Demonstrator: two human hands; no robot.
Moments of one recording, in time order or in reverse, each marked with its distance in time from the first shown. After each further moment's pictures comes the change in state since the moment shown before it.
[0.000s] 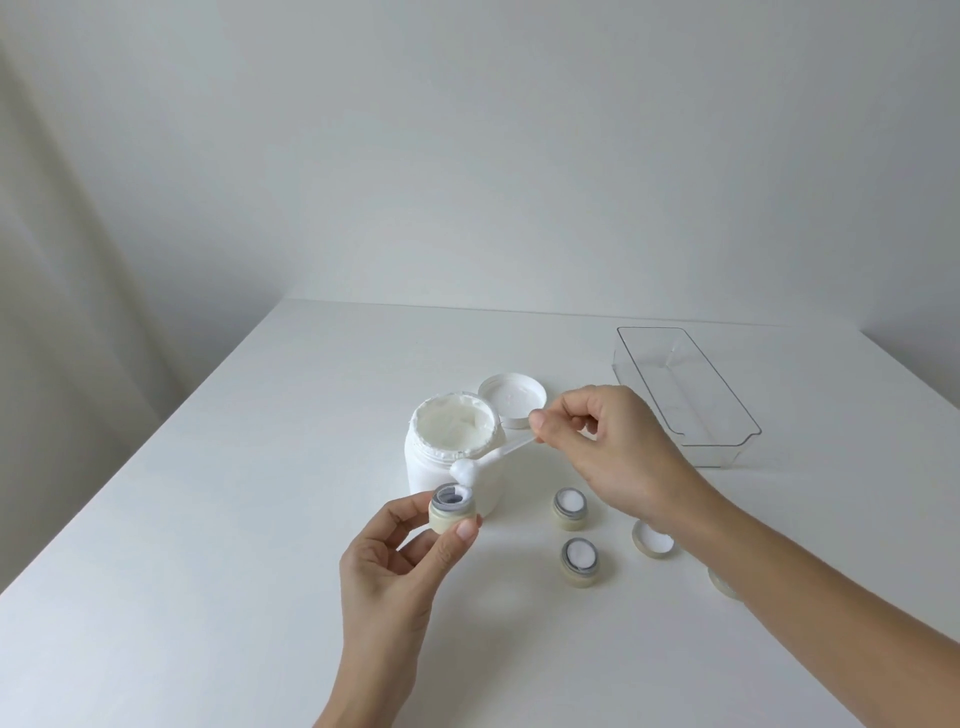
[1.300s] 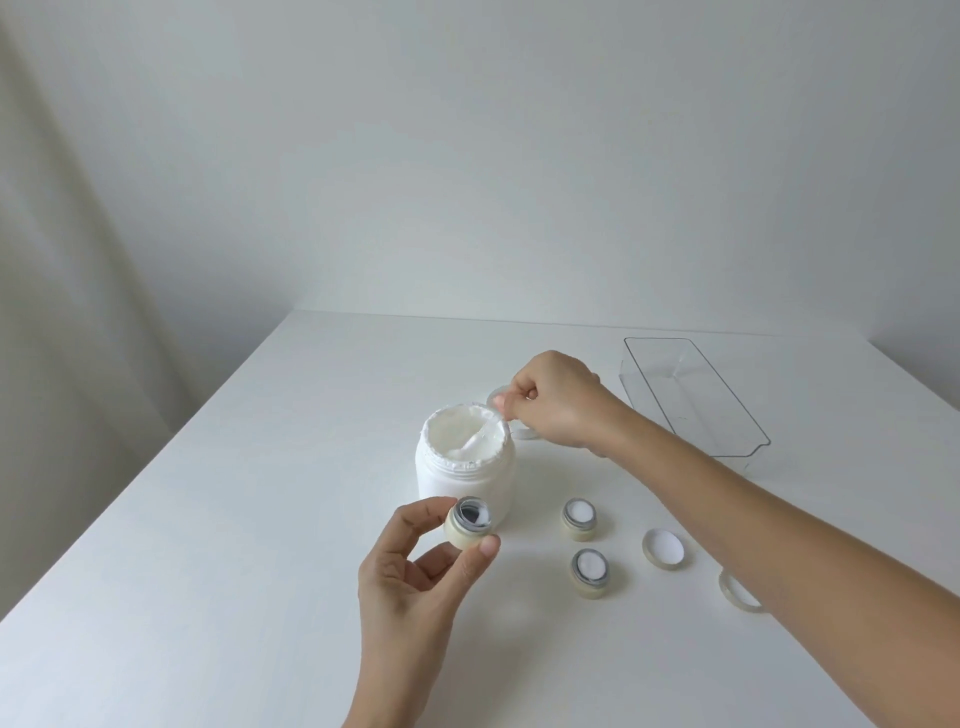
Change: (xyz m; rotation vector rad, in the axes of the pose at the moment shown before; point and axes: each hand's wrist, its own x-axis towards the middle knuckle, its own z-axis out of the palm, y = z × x) left_hand -0.002 -0.005 -0.002 0.117 -0.017 0.077; right_hand 0.063 -0.024 0.020 -0.303 -0.156 0.060
